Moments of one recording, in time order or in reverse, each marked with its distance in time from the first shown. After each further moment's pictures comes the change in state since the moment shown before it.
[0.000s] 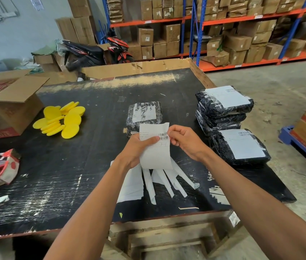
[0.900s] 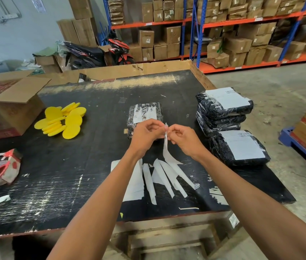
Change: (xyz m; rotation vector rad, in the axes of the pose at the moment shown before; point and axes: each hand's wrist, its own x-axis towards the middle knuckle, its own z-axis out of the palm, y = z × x) left_hand 0.011 0.019 0.027 0.395 0.083 0.368; right_hand 0.003 0.003 0.001 -0.413 0.159 -0.125
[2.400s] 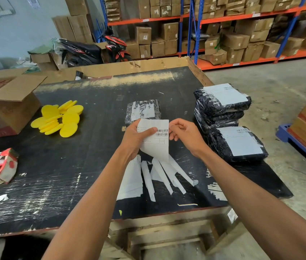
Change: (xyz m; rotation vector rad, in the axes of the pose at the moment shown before) left_hand 0.000 -0.021 -0.022 -0.266 0.053 -0.258; right_hand 0.000 0.003 -0.006 0.191 0.054 0.045
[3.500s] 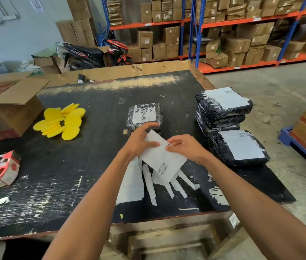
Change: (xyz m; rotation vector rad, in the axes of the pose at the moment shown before) left_hand 0.009 0.002 -0.006 0.518 -0.186 0.129; right_hand -0.001 0.024 -0.006 -0.245 -0.218 0.200
